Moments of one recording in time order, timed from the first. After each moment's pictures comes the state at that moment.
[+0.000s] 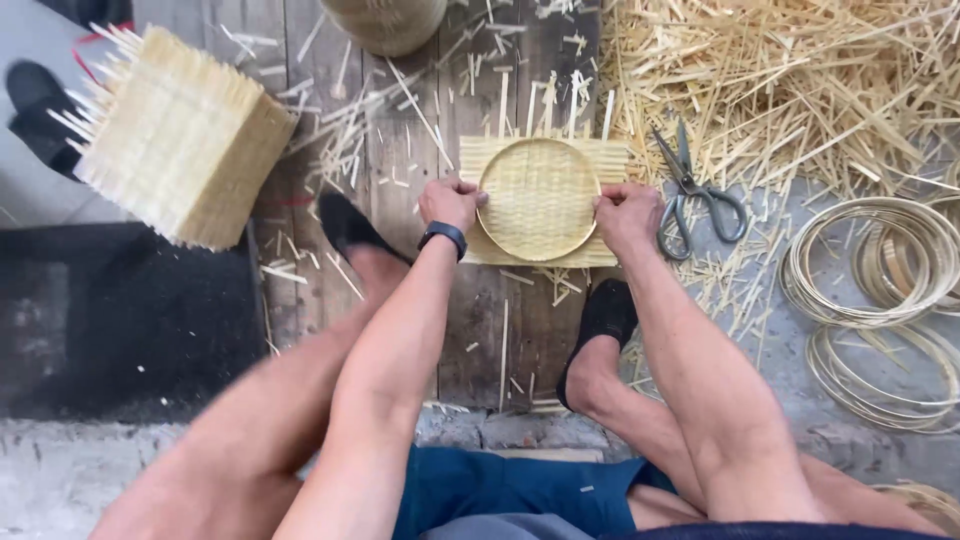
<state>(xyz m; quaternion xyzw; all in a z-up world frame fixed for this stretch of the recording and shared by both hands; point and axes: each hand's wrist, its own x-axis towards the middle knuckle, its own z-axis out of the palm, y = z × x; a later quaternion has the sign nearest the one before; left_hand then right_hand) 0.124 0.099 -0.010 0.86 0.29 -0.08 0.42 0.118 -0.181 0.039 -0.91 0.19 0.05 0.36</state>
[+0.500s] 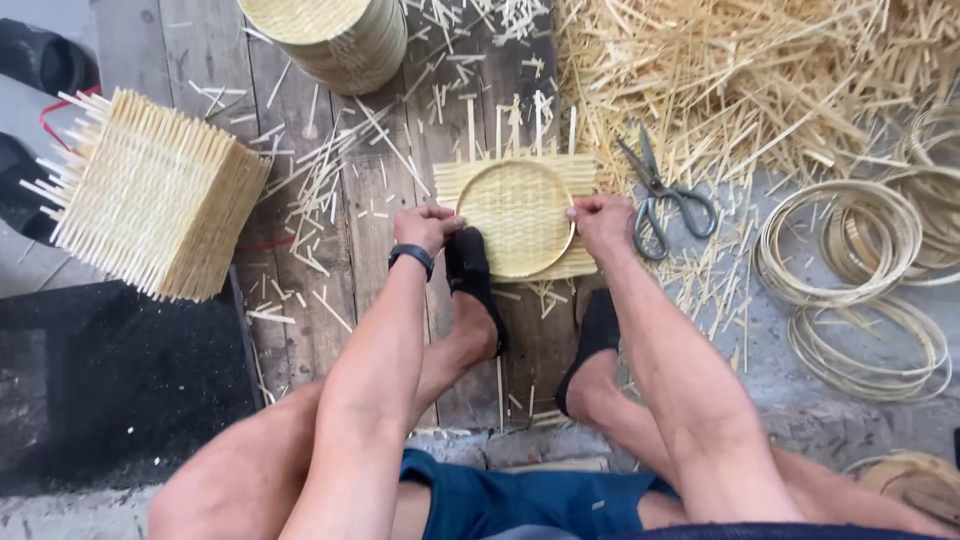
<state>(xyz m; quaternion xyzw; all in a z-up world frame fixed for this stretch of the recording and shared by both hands) 0.132 0.119 -0.024 0.71 0.31 -0.17 0.61 0.124 -0.185 0.020 -0.85 0.27 0.10 0.44</state>
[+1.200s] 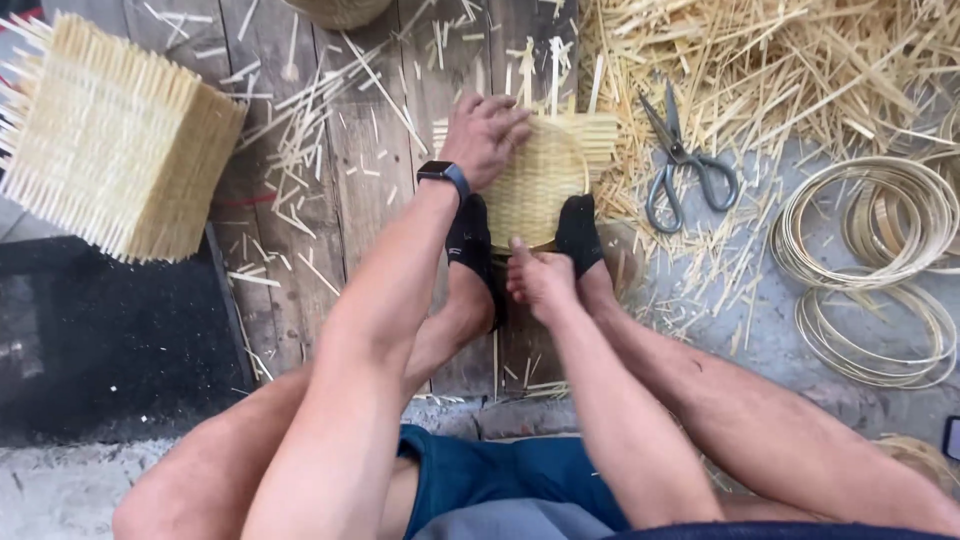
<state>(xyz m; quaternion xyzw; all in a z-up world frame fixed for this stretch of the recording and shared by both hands) 0.200 0.059 0.013 0.91 -0.17 0.00 0.38 0.027 -0.080 0.052 -0.58 0.45 0.29 0.61</state>
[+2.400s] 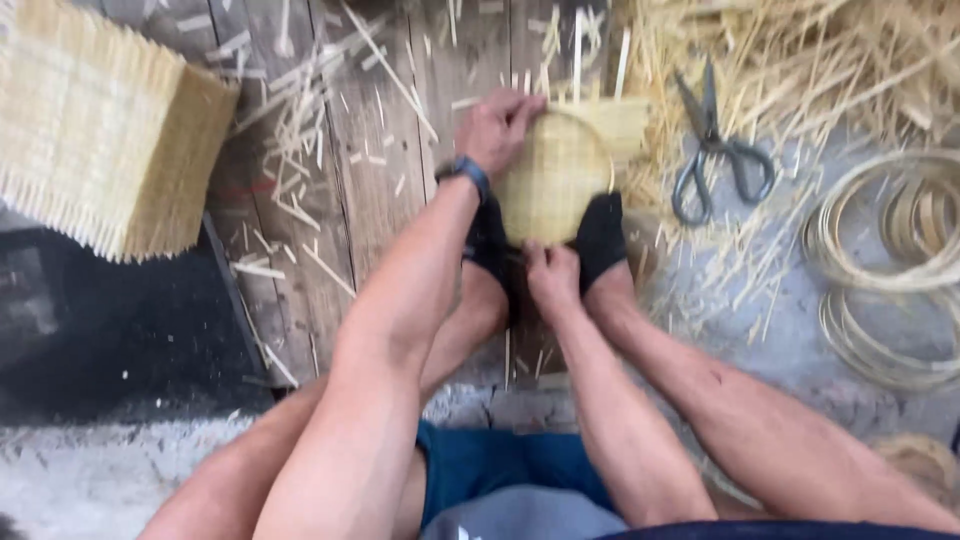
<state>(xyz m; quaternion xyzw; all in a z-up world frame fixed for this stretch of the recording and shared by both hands) 0.201 0.052 -0.011 0.85 0.01 -0.10 0.51 -0.006 -0.081 -0.015 -0.84 0.24 0.14 0.46</state>
